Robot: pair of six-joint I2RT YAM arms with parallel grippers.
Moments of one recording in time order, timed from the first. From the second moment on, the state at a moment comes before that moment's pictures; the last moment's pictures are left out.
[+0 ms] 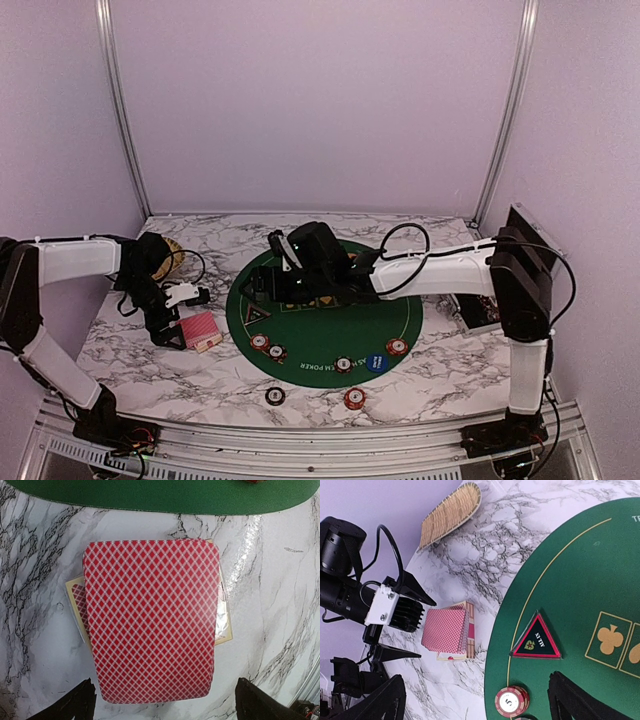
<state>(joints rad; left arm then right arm) -0.24 1.52 0.90 -0.86 0.25 0.87 1.01 2.03 1.49 -0.01 -0.14 0.69</state>
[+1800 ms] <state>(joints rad) -0.28 1.58 0.85 -0.73 0.18 0.85 0.97 1.94 1.35 0.08 -0.18 0.76</state>
